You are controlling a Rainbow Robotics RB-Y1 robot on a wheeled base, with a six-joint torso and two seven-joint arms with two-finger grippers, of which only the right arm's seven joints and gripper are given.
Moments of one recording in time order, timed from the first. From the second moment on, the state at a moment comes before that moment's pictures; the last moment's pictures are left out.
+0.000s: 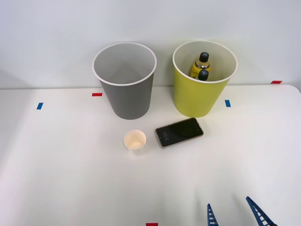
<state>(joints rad) 0.92 -0.32 0.36 -1.90 -0.06 -0.61 1.57</state>
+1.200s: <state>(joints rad) 0.92 -0.32 0.36 -1.90 -0.06 -0.61 1.57</state>
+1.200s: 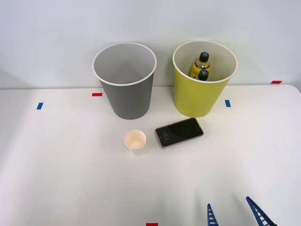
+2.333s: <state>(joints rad) 0.92 -0.32 0.36 -1.90 -0.06 -0.61 1.57</state>
